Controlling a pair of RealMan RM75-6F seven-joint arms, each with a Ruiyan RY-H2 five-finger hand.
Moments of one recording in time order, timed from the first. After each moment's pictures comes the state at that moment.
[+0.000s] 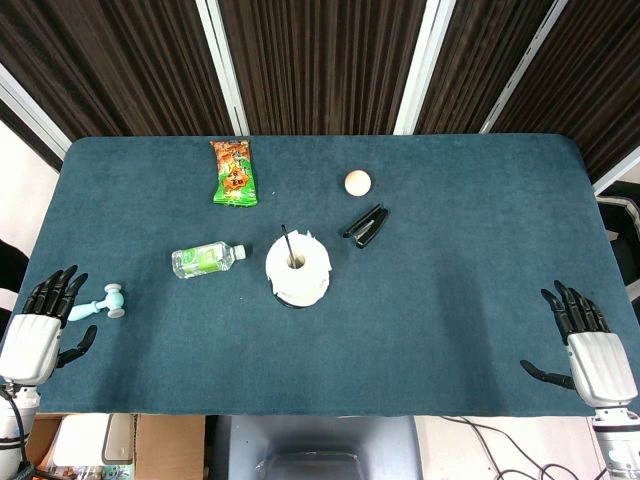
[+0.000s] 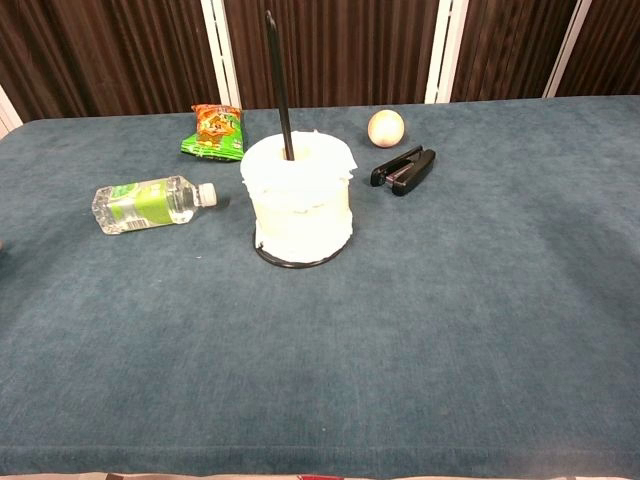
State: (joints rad) left arm -0.19 -1.29 -0.06 -1.28 1.59 1.57 -0.11; right arm 0.05 -1.11 0.03 -1.62 -1.56 1.51 -0.04
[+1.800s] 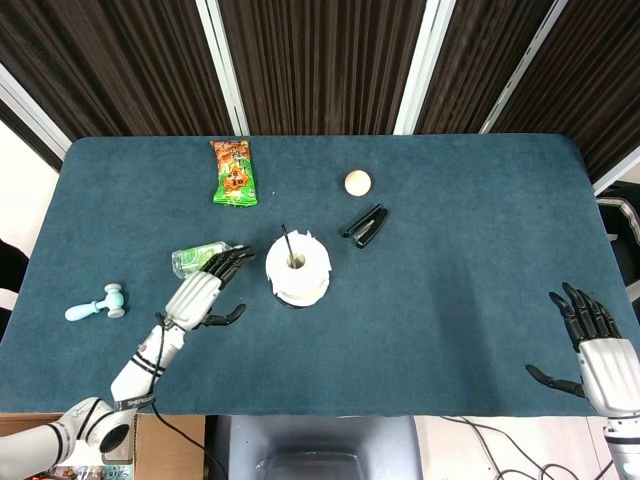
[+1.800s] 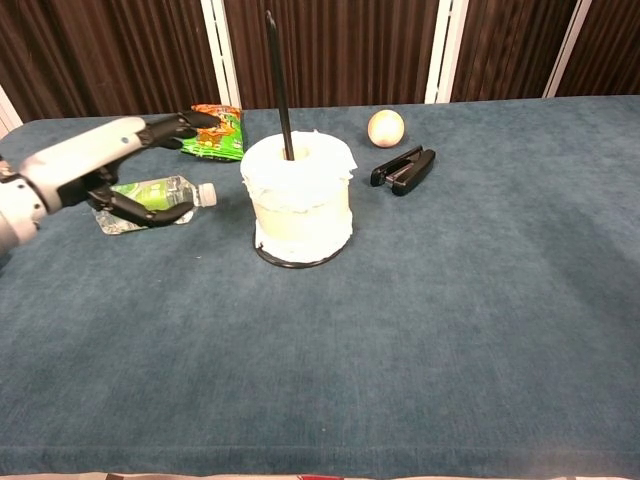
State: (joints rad) left arm -0.63 -1.57 -0.14 -1.29 1.55 1.12 -0.29; right arm 0.02 -1.08 0.02 -1.61 -1.63 1.59 0.04
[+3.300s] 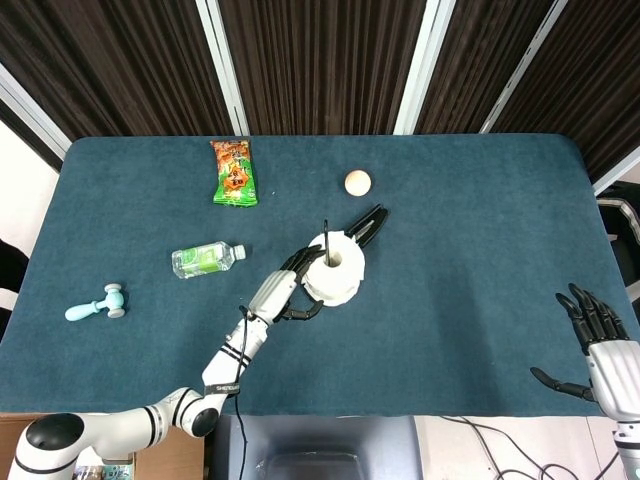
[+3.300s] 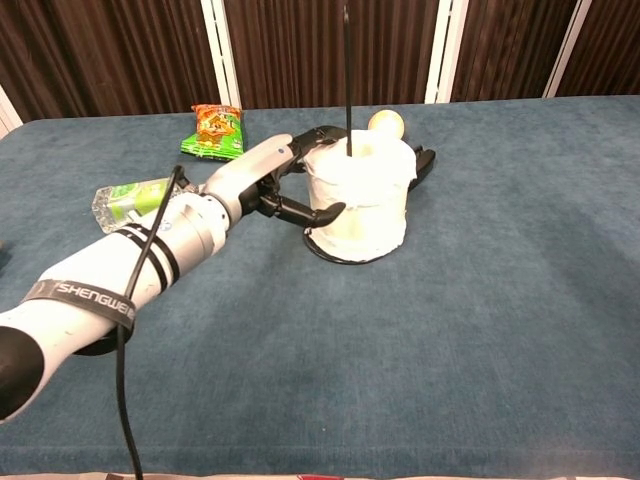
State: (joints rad) left arm -0.83 -1.92 -0.30 -1.17 1.30 0.94 -0.32; right arm 0.01 -1.04 0.01 -1.61 -1.65 1.61 0.12
